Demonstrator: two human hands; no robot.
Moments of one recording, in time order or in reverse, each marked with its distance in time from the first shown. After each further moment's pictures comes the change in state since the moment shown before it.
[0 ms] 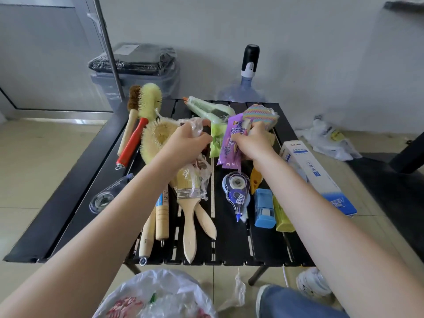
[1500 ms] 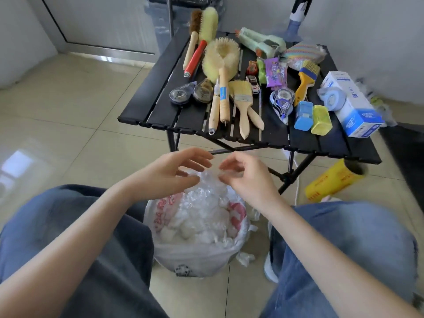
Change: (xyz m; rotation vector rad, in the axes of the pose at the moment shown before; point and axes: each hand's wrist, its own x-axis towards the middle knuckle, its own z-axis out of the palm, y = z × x) left_hand -0.252 -0.124 -0.068 0.118 -0.364 0.102; right_hand -0.285 0.061 0.057 -0.125 -0.385 -0.227
